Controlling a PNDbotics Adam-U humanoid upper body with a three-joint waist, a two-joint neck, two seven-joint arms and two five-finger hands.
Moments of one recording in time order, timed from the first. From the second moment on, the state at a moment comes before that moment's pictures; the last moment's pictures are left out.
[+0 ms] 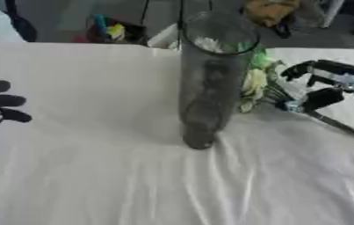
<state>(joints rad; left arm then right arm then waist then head) -0.38 0.15 -0.03 -1.98 -0.02 -0.29 -0.01 -0.83 -0.71 0.00 -1.18 0.74 -0.15 0.58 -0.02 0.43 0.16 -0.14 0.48</state>
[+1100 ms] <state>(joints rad) -0.38 0.15 -0.04 -1.98 -0.02 -0.29 -0.01 -0.83 -0.69 0.03 -1.15 0.80 -0.16 0.50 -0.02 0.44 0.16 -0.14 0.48</state>
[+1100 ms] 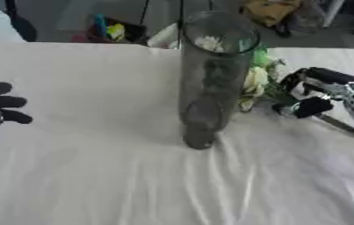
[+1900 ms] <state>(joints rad) -0.38 0.15 -0.04 -1.98 -0.02 -0.29 -0.02 -0.84 -0.69 0.03 -1.14 0.83 -0.17 0.50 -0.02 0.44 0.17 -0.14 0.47</state>
